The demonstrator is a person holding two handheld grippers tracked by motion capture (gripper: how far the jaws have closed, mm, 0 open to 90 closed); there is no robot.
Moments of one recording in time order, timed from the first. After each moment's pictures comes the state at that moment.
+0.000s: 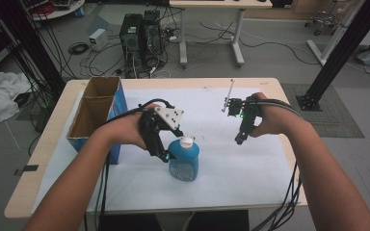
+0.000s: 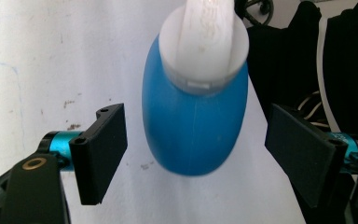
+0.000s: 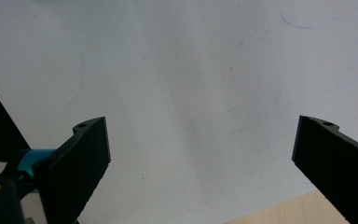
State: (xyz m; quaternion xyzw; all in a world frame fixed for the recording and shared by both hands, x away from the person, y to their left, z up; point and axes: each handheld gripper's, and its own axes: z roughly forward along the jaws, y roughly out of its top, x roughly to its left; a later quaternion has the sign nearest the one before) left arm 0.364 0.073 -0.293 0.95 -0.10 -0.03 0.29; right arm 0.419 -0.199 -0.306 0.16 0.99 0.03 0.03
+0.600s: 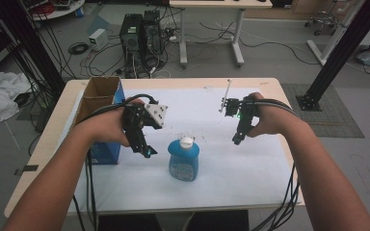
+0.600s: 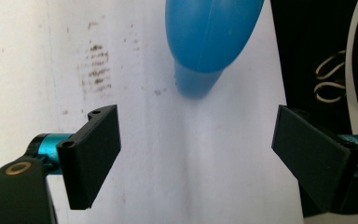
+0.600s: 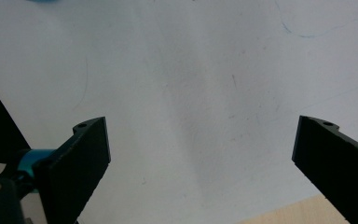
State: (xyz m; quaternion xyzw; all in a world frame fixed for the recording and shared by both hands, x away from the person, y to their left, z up) left arm 0.359 0.105 -0.271 0.98 -0.04 0.01 0.19; right arm 0.417 -0.191 -0.305 0.16 0.99 0.03 0.03
